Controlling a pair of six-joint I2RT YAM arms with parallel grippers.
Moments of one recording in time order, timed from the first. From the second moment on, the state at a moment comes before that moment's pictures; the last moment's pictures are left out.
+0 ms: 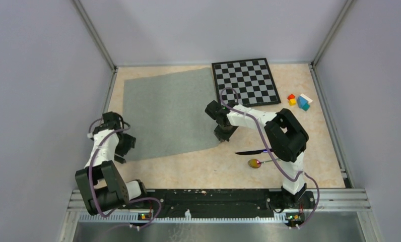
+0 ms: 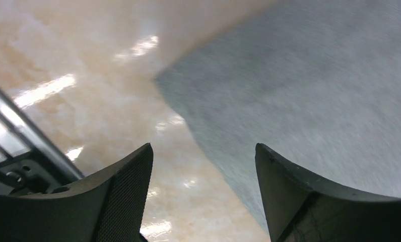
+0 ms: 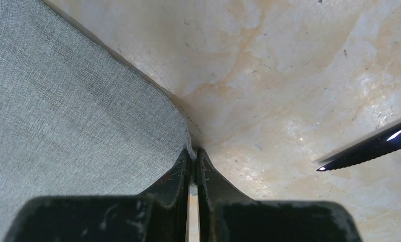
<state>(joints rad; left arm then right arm) 0.29 1.23 0.78 -0.85 -0.22 -0.85 0.79 1.97 1.39 -0.87 0.23 1.46</state>
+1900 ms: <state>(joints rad) 0.46 1.35 0.75 -0.69 -0.22 -0.71 0.78 1.85 1.19 -0.55 0.20 1.25</state>
